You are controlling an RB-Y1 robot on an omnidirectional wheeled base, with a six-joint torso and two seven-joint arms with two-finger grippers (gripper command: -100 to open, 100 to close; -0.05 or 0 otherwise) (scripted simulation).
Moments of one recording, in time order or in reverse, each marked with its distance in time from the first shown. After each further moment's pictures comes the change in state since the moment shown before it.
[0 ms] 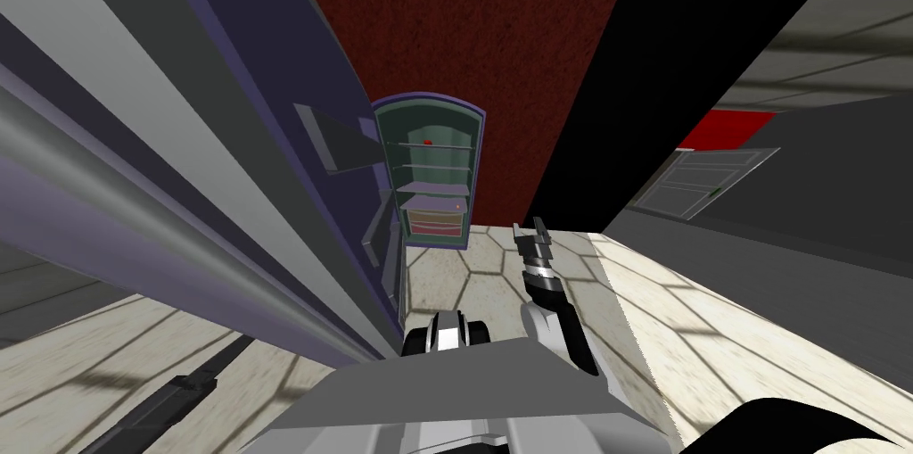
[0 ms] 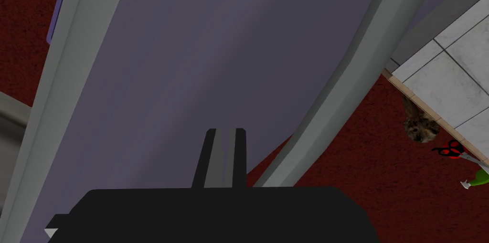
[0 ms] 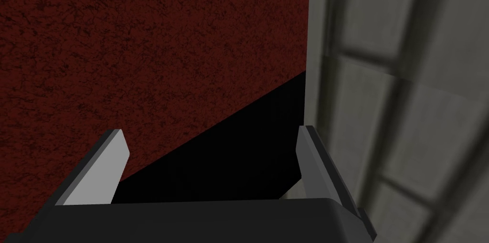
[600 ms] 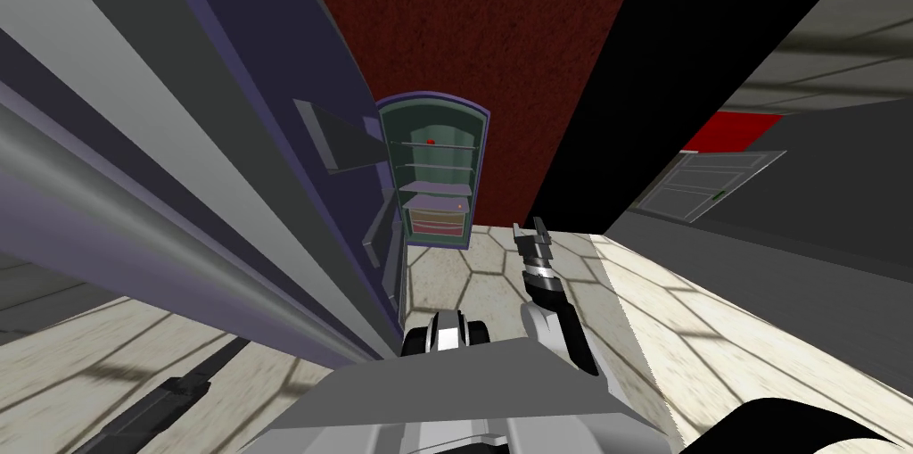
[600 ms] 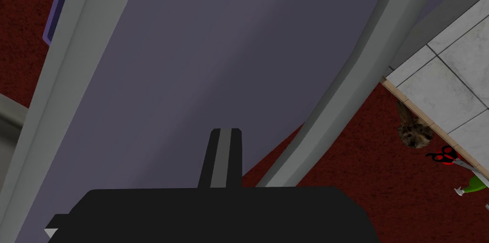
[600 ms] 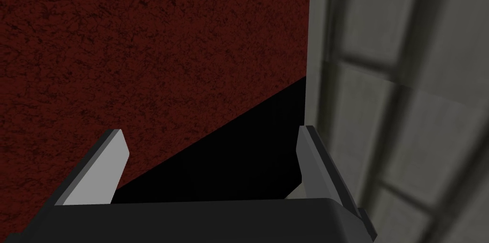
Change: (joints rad) left arm 0.045 0.021 0.015 -0.040 0.010 0.005 0.022; right arm 0.000 0.000 0.000 0.000 0.000 0.000 0.000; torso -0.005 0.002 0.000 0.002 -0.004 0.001
